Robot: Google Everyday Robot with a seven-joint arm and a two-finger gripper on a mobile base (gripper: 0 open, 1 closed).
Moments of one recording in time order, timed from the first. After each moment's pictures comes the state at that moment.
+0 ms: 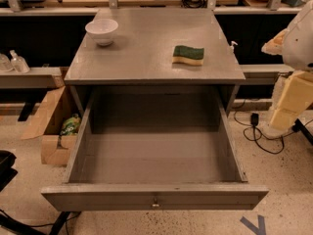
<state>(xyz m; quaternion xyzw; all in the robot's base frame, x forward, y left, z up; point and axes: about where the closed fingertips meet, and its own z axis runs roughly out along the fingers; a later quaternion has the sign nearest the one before) 0.438 -0.217 0.976 -0.60 0.78 -0.03 0.16</state>
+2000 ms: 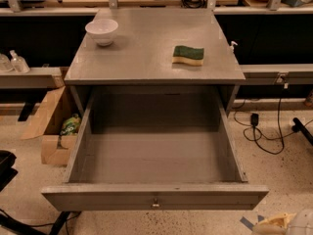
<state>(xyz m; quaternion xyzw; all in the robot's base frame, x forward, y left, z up) 0.260 -0.227 0.744 -0.47 0.85 0.05 0.23</state>
